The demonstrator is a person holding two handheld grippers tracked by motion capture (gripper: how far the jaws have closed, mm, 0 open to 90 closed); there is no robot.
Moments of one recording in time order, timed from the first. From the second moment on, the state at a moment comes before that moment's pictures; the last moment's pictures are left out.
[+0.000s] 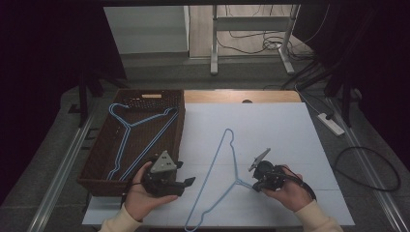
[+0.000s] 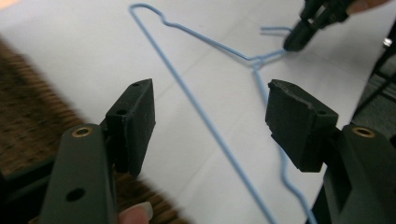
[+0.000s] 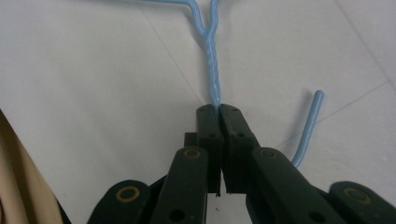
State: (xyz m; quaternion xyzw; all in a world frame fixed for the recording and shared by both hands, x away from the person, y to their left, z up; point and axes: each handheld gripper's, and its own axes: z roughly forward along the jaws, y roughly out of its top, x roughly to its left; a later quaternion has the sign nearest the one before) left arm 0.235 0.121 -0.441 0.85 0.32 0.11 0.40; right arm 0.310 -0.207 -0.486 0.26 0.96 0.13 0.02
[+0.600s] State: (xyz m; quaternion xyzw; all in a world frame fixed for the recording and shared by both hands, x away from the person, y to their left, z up) left arm 0.232 0.057 -0.457 0.88 0.29 0.10 0.37; right arm 0.307 -0.202 -0.471 0.26 0.96 0.13 0.02
